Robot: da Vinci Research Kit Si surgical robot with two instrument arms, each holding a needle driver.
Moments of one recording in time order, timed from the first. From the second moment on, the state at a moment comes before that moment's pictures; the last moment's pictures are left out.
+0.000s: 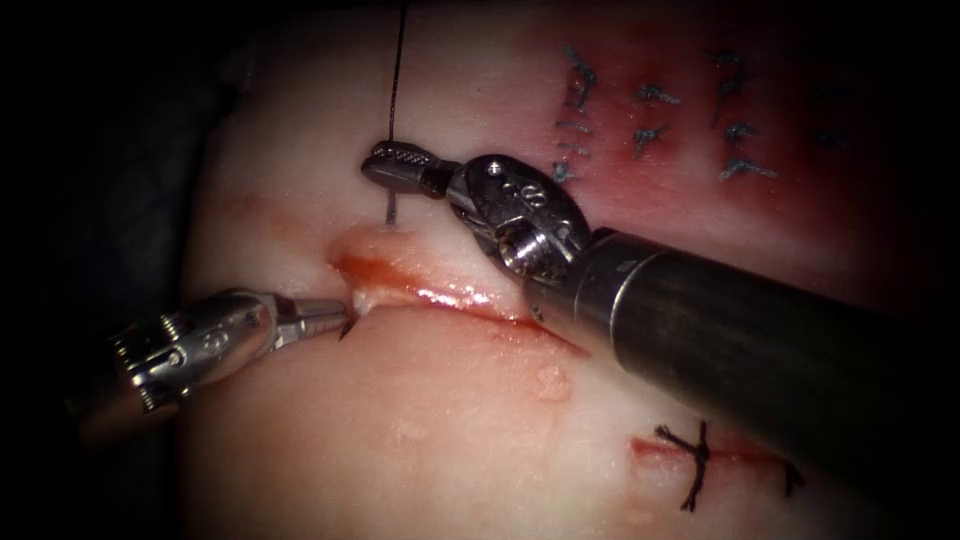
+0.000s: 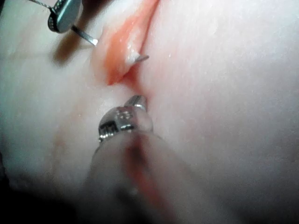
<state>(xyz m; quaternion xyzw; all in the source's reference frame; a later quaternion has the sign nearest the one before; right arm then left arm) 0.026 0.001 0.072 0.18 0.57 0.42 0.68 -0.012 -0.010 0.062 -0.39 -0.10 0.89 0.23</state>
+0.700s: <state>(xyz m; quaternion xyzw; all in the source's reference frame) 0.026 -0.004 0.072 0.28 0.55 0.43 0.65 -0.013 -0.010 0.061 -0.39 -0.10 0.89 0.23</state>
